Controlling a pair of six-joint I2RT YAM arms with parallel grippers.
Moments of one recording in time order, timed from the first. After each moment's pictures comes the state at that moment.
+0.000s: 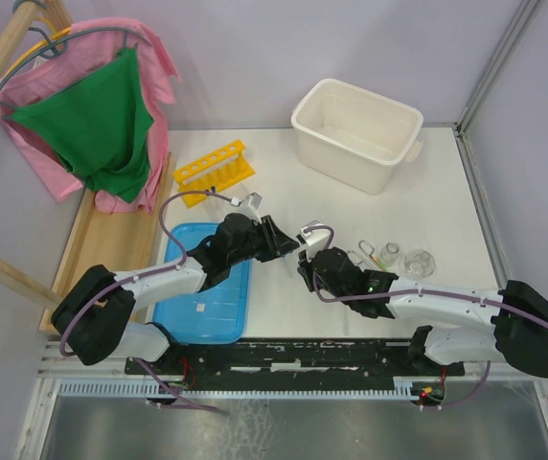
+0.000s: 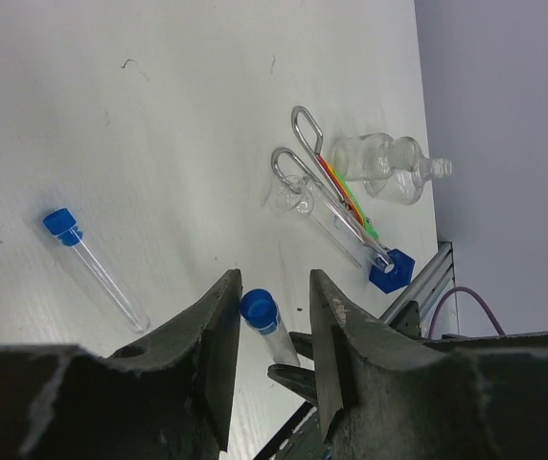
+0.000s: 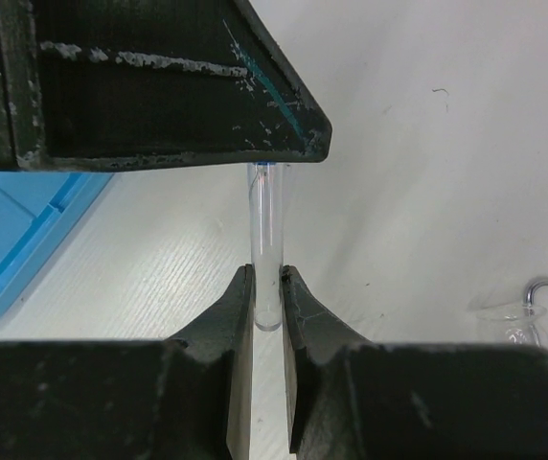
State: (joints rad) left arm -0.74 1.37 0.62 0.34 0.15 -0.92; right arm 1.08 1.22 0.61 0.04 0.38 0.33
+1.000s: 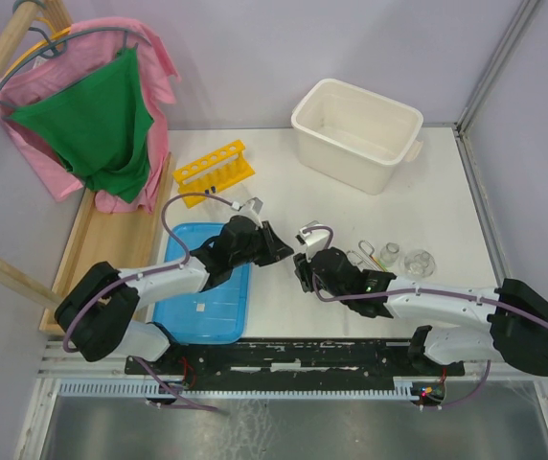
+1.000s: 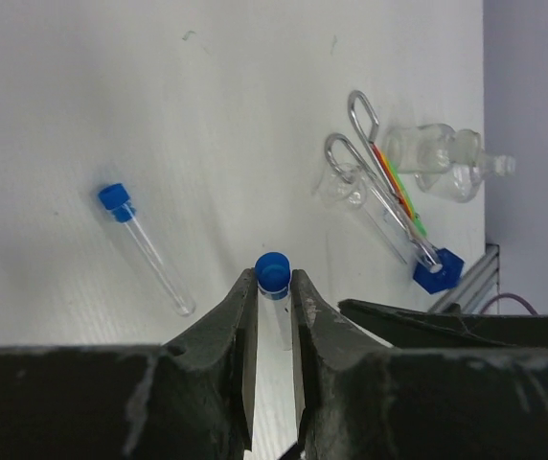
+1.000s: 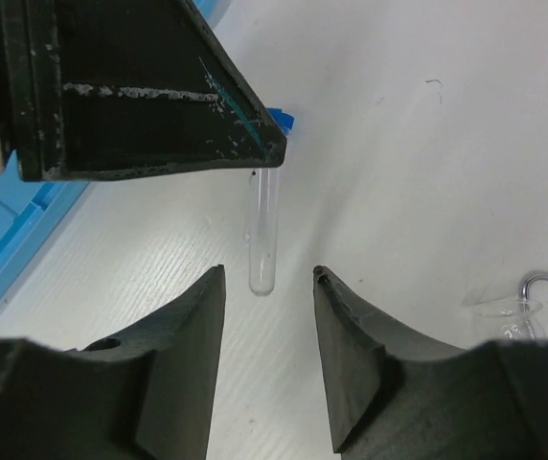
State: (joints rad) left arm -0.75 1.40 0.62 0.28 0.11 -0.91; right arm 1.08 1.24 0.61 0.03 0.40 0.33
